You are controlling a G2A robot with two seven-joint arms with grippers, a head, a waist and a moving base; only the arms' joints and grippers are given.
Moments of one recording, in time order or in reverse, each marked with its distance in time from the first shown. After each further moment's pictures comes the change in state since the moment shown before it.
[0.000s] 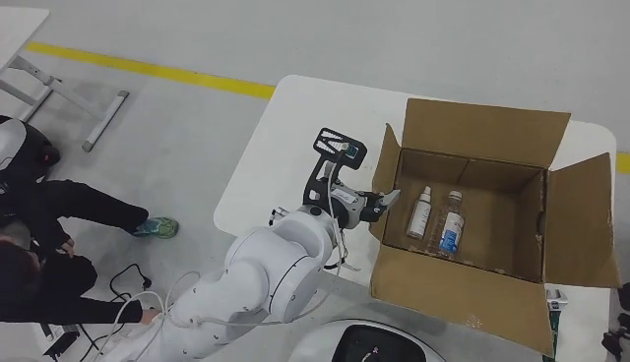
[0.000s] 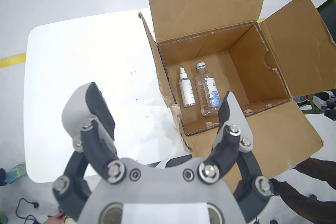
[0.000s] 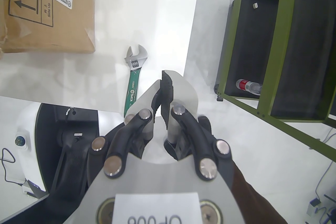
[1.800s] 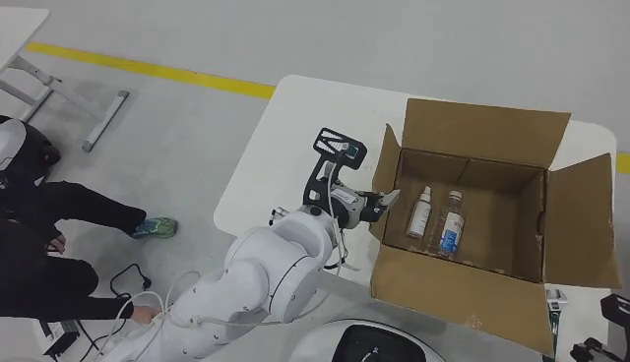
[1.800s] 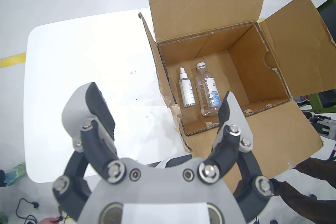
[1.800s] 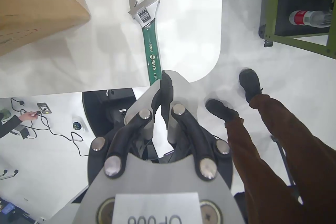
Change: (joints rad) left arm 0.000 0.000 0.000 0.000 0.000 0.000 0.000; right arm 0.007 -0.010 -0.091 0.056 0.061 0.351 0.193
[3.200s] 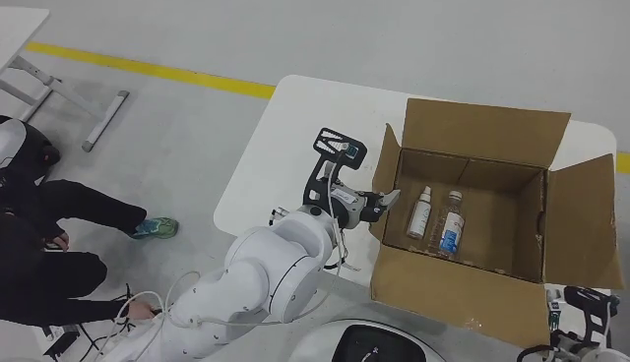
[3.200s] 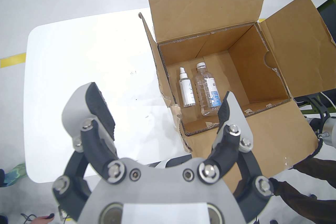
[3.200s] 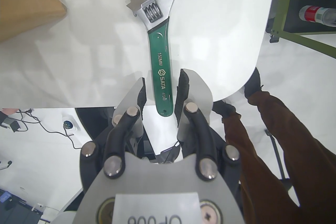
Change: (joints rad) left arm 0.000 0.000 0.000 0.000 0.000 0.000 0.000; right arm 0.119 0.008 -0.130 0.223 -0.066 0.004 -0.026
